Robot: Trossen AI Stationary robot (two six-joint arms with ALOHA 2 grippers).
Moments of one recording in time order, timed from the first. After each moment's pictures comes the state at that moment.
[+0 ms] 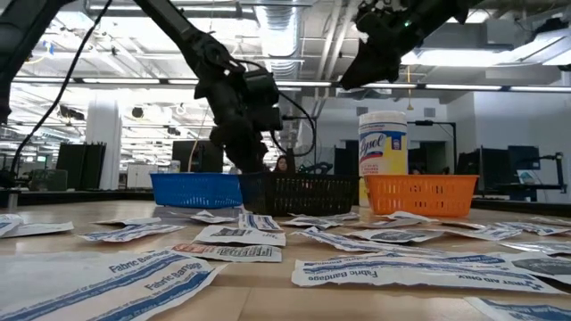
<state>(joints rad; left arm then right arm) 0.44 1.75 1.22 -0.47 0.27 0.58 -0.26 1.27 0.99 -0.32 0.14 0.00</state>
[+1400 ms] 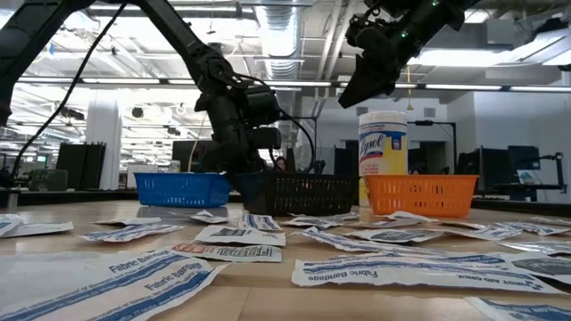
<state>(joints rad) 0.44 1.81 1.21 -0.46 0.23 0.65 -0.21 1.35 0.99 -0.36 0.13 0.01</state>
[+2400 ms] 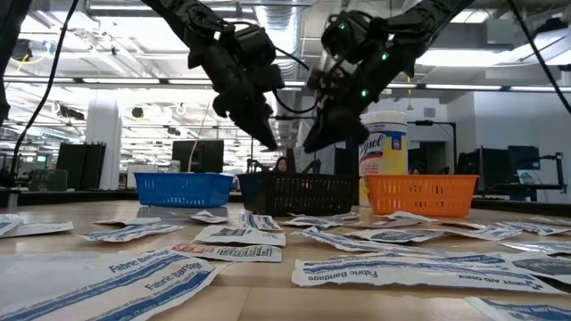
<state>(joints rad) 0.36 1.57 1.21 -0.44 0.19 0.55 -0.21 1.71 1.03 -0.08 0.20 -0.60</state>
